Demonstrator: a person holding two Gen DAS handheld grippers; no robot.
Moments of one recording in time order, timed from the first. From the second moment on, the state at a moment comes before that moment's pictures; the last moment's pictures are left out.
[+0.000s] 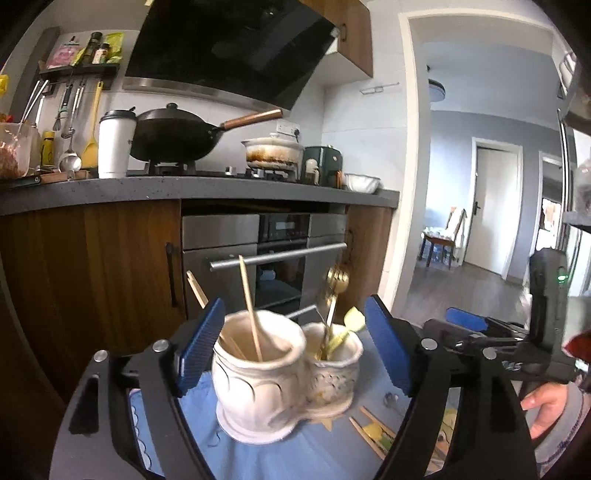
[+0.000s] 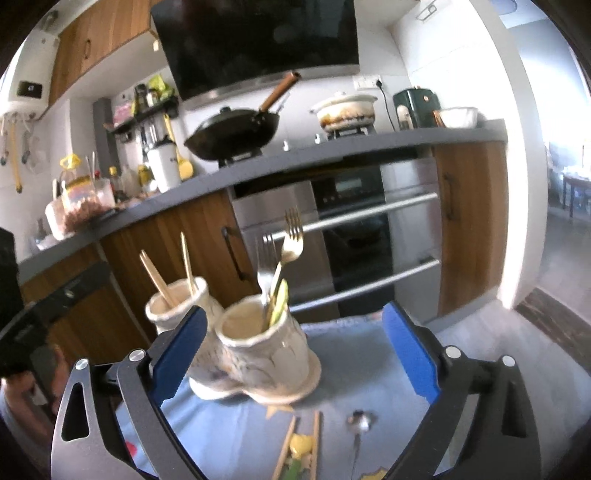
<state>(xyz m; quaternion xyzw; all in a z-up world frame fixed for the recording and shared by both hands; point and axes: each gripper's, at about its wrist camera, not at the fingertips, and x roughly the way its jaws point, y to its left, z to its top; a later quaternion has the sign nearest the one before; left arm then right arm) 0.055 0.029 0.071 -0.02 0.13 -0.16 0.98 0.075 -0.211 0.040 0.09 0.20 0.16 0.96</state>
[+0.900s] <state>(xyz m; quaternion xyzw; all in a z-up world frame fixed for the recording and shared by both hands) 0.029 0.013 -0.031 0.02 0.31 -0.16 0.94 0.043 -0.241 -0.029 0.04 0.32 0.11 0.94</state>
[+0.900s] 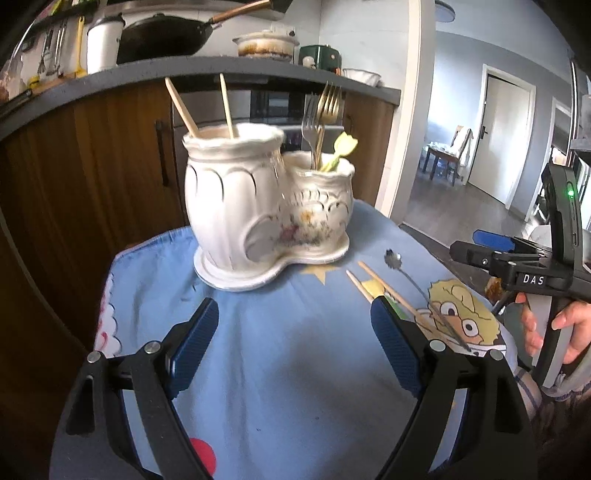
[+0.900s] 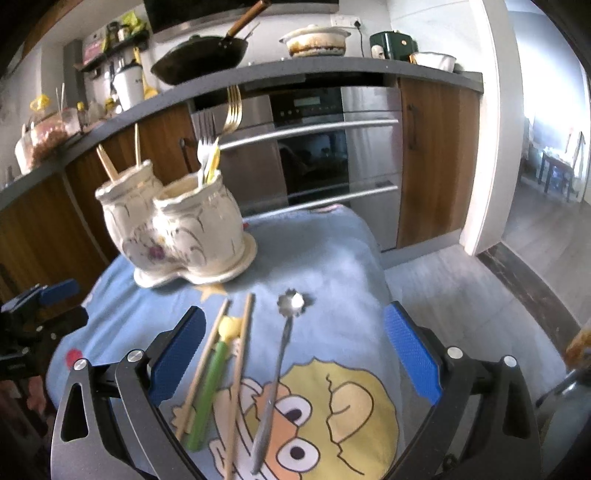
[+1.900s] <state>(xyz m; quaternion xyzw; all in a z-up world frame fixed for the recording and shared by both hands) 0.037 -0.058 -0.074 0.02 0.39 -0.21 0.90 0.059 -0.225 -0.068 0.01 0.41 0.15 0.90</state>
